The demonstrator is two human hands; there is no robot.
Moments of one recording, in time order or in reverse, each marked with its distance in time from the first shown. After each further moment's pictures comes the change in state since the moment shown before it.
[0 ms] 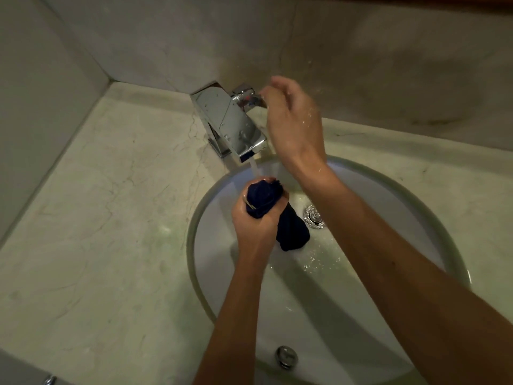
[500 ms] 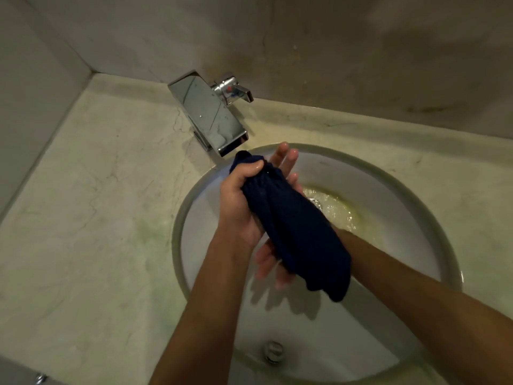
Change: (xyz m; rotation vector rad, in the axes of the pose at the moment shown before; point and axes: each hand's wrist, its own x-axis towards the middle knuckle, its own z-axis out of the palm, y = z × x) left_hand 0.022 0.030 0.013 -0.912 -0.475 -0.550; right_hand -0.085 0.119 -0.055 0.932 -1.044 0.837
